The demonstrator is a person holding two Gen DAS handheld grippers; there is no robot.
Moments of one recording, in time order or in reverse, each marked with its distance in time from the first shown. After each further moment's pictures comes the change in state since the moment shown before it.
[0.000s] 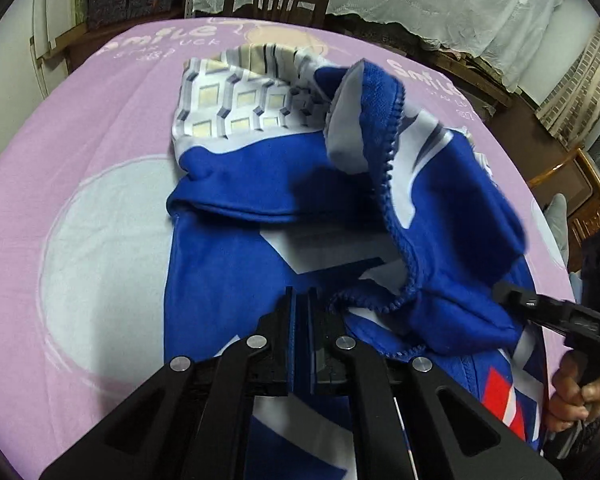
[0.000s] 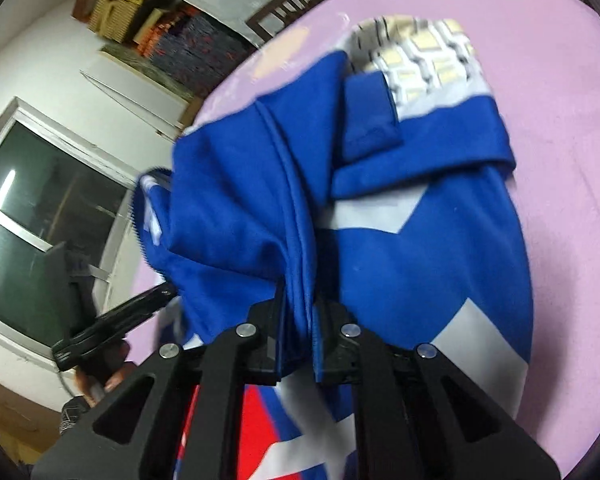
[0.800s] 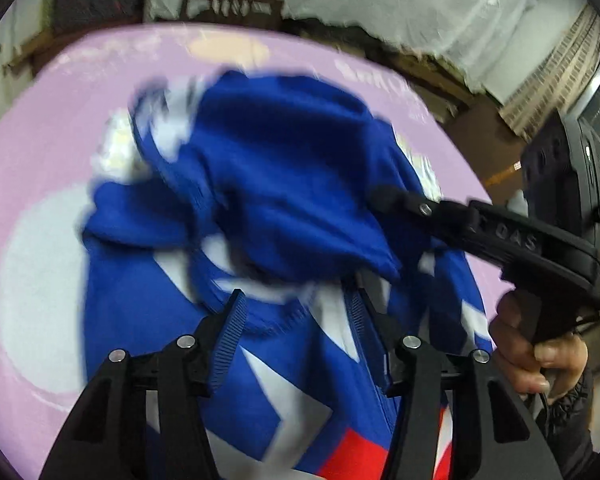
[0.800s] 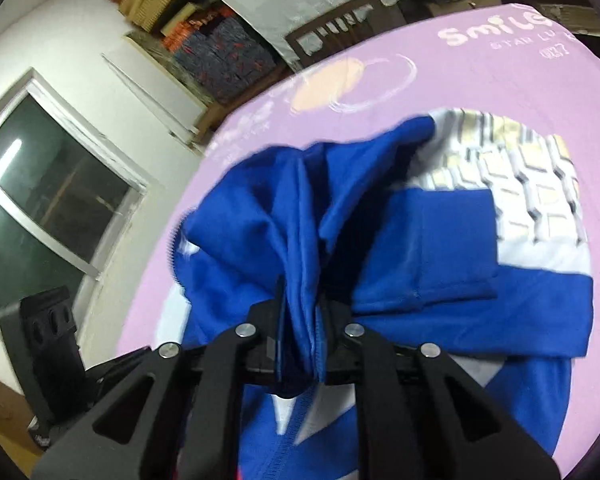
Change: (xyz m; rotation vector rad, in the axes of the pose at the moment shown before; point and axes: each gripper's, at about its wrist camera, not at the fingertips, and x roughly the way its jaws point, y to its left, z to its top) left arm 0.012 -0.050 0.011 0.030 0.045 -0.152; right arm 0.025 0.056 0.052 -0.141 -0.070 -0.030
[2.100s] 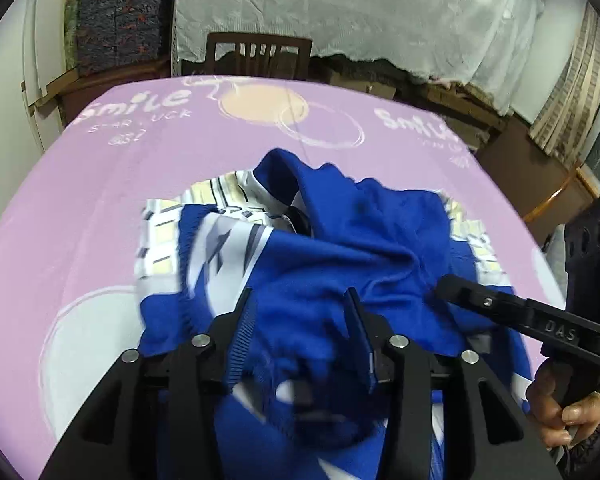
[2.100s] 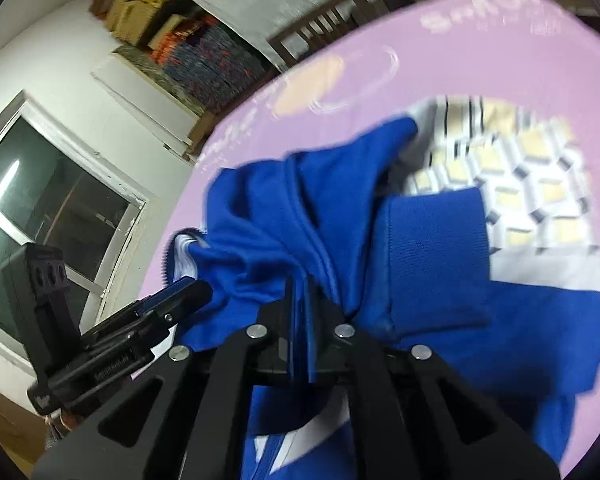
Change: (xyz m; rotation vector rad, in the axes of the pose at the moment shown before) left arm -0.010 0.020 0.052 0.032 -0.192 0.161; right arm 0.007 -0.014 0.008 0.051 -0.043 0.046
